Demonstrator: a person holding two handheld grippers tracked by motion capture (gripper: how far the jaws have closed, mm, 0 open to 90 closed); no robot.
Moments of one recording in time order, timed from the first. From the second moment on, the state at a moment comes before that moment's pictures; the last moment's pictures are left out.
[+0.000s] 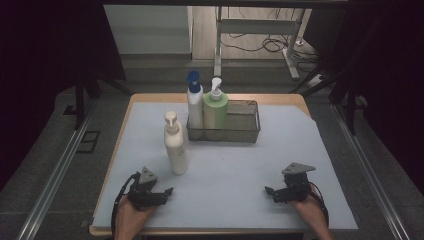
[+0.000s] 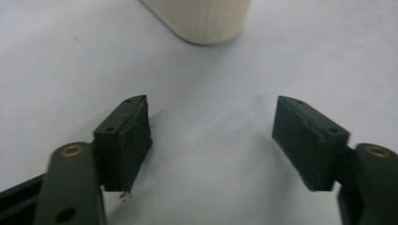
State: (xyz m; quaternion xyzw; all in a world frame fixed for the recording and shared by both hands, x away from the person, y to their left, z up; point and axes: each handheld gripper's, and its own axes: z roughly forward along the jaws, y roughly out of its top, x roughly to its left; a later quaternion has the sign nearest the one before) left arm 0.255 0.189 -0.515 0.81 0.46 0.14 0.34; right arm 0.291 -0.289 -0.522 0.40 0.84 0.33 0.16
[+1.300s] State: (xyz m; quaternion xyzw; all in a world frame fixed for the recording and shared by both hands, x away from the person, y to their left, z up) left arm 0.352 0.195 -0.511 0.79 0.48 0.15 0.35; right arm 0.291 -0.289 -0.522 0.40 0.84 0.34 0.16
